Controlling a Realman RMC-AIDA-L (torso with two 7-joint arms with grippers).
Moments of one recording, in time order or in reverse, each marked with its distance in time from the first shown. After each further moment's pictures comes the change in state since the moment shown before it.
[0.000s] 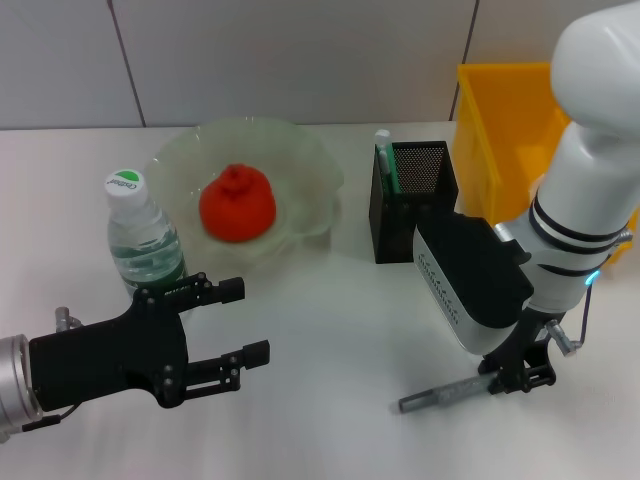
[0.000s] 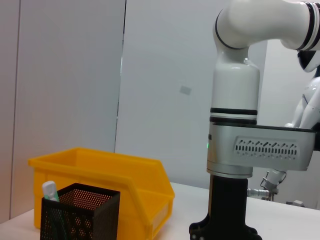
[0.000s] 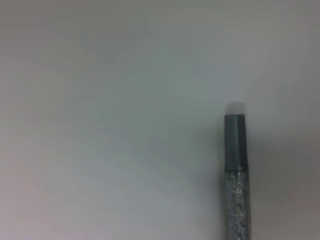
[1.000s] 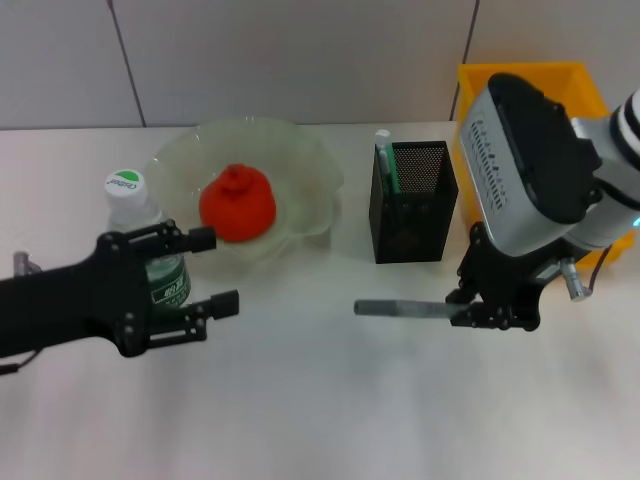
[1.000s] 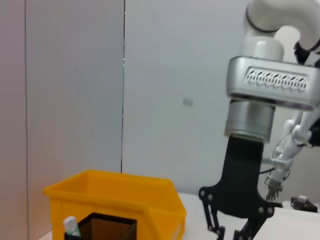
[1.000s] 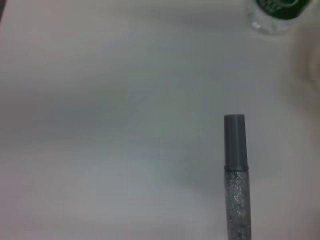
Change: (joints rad) left arm 0.006 0.010 0.008 0.232 -0.044 0.062 -0.175; right arm -0.174 -0.007 0.212 -0.511 0.100 -0.209 0.127
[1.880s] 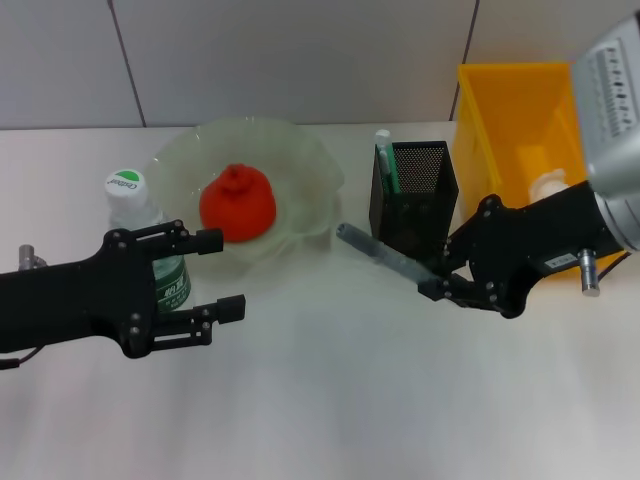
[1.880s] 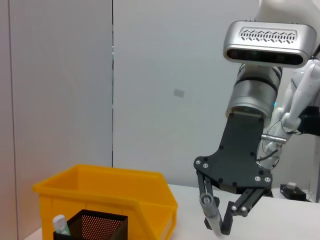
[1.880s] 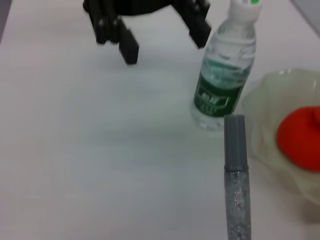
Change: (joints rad) left arm -0.002 -0.007 0.031 0.066 0.013 0.004 -0.042; right arm -0.192 0.000 0.170 -0.092 0.311 0.057 0.014
